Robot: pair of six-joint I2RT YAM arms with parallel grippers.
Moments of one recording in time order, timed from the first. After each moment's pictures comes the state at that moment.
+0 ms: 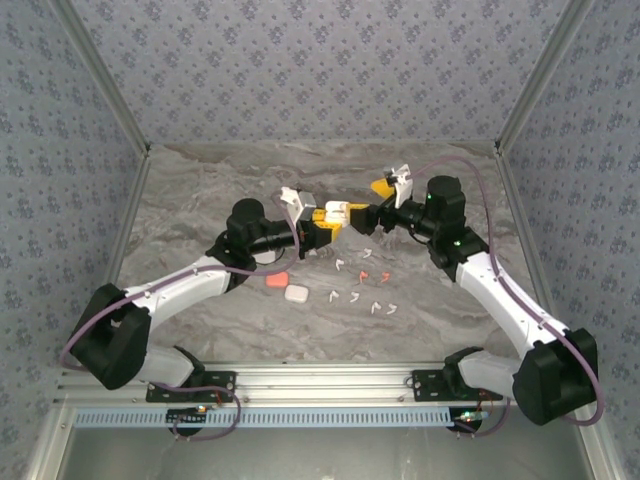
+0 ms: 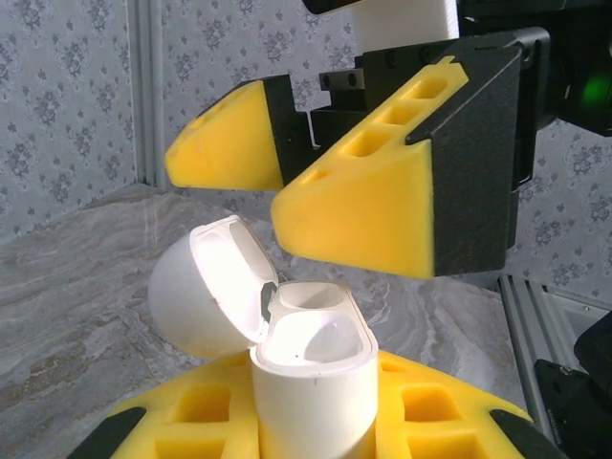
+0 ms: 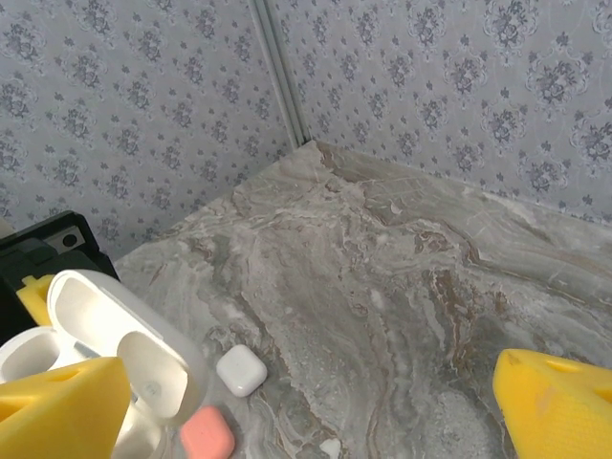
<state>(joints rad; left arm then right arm) -0.67 1.38 0.80 0.56 0.64 -0.15 0.35 1.17 0.89 0.07 -0.57 0.10</state>
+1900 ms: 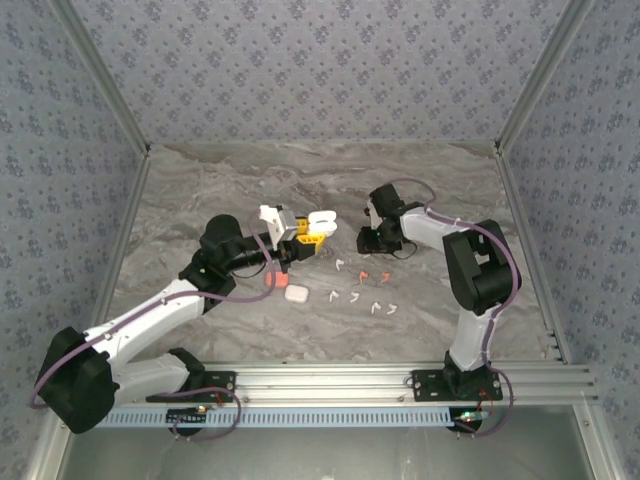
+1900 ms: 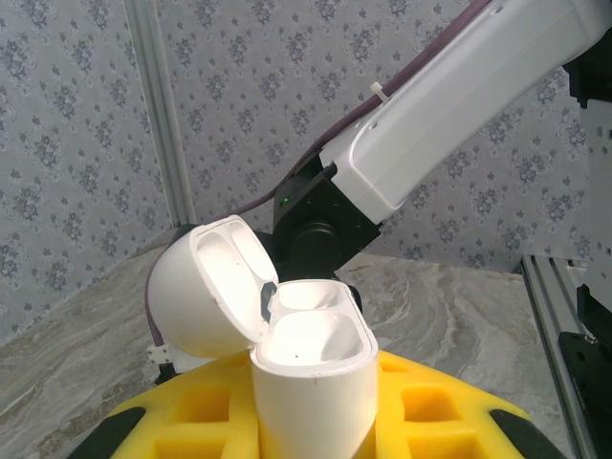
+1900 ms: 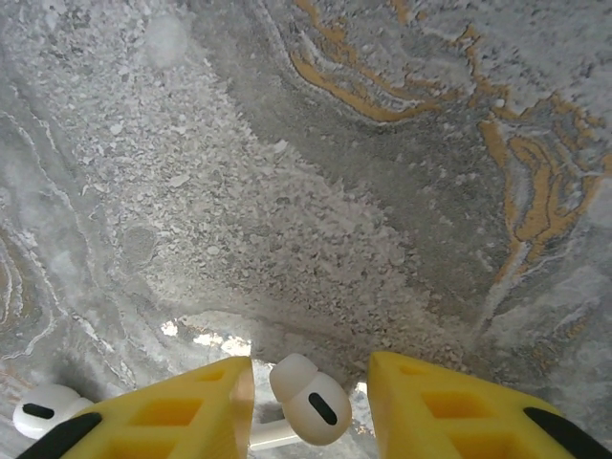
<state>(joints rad) -0.68 1.11 0.68 0.46 0.60 0.02 0.39 1.87 1.16 -0.51 -0.17 0.27</state>
